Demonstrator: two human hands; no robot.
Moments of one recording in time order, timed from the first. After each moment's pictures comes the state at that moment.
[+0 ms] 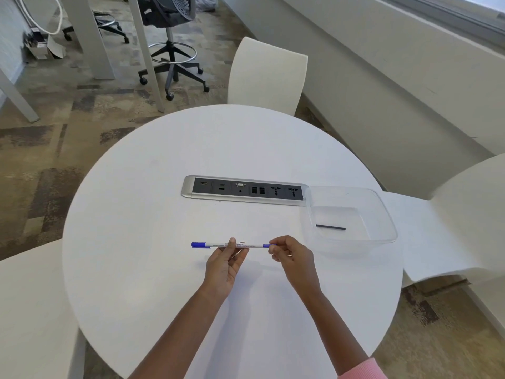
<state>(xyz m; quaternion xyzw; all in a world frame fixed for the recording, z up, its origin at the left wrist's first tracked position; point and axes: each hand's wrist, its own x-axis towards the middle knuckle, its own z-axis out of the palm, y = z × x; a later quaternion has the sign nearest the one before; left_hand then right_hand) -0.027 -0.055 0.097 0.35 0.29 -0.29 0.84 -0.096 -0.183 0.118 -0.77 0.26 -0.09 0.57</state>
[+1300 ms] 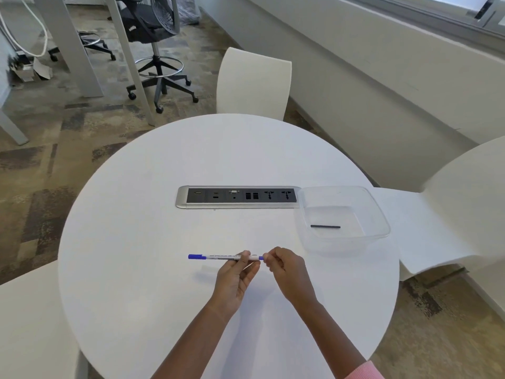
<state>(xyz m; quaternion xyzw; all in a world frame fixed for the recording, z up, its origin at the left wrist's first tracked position) -0.045 -0.063 0.101 0.40 0.22 -0.36 0.81 -0.104 -0.172 0.114 -0.85 0.24 -0.07 0.46</state>
